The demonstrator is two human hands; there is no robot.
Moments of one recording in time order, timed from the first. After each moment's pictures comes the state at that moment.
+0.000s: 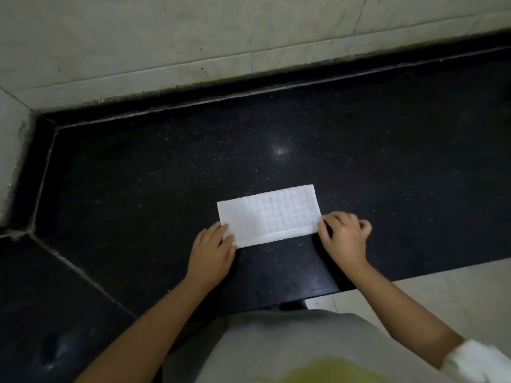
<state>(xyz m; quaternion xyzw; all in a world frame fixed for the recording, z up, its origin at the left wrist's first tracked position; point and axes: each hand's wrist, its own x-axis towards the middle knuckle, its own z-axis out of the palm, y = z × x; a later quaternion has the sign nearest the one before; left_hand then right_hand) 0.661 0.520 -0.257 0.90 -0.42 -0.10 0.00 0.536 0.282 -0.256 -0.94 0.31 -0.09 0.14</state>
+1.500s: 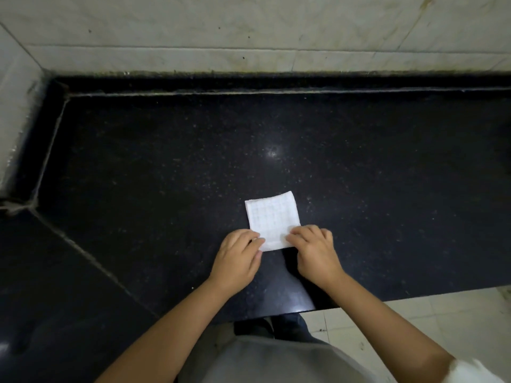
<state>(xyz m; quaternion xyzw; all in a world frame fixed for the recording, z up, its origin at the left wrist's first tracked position) 0.666 0.542 -0.275 0.87 -0.42 0.03 0.28 0.586 0.378 -0.248 -0.99 0.06 -0.03 0.09</state>
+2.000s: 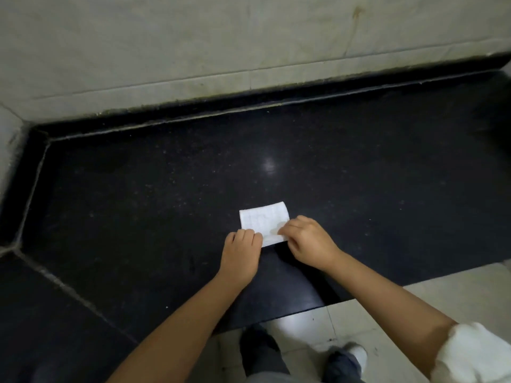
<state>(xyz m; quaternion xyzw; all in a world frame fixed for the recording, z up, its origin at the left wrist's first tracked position) 0.652 0.464 -0.248 0.88 -0.47 -0.02 0.00 0.580 0.308 -0.221 -0.98 -0.01 -0.04 0.17</state>
